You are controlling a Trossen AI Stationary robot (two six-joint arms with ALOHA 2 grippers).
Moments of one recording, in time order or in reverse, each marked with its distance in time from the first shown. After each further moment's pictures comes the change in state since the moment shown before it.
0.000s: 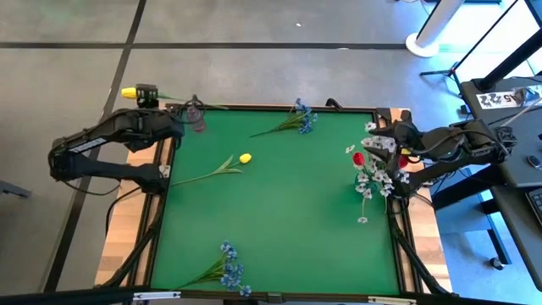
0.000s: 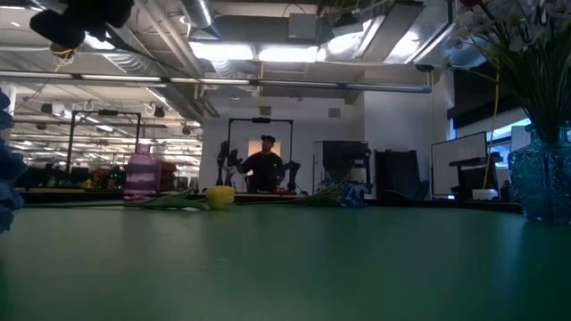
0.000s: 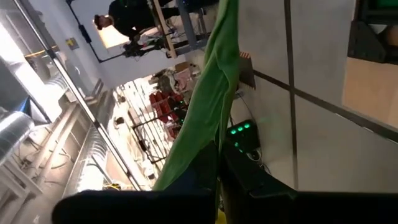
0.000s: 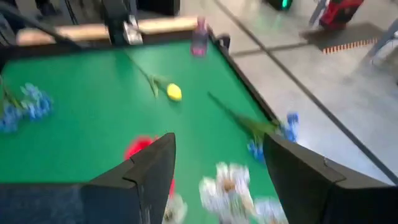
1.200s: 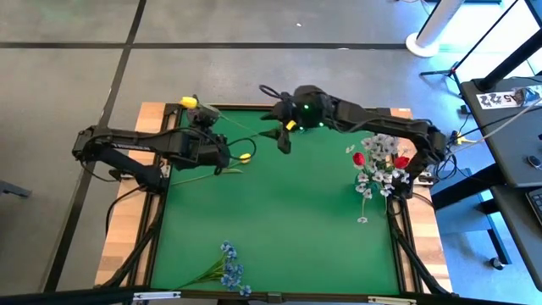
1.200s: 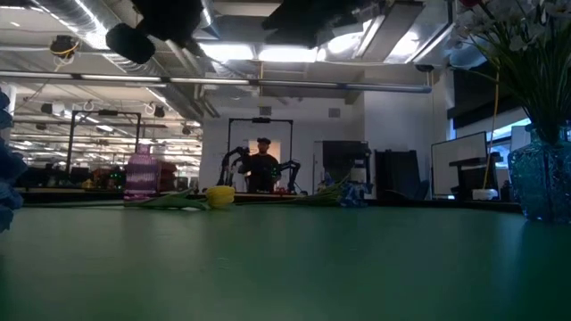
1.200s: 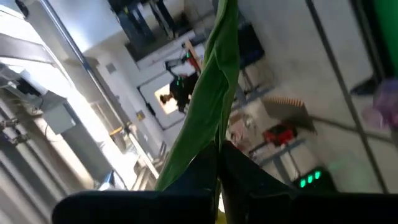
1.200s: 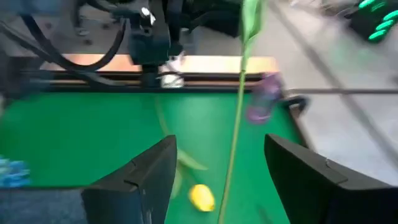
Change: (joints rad) left arm -0.329 0.362 -0.001 0.439 -0.096 0.217; right arm -0.574 0.891 0.291 0.753 -0.805 -0.411
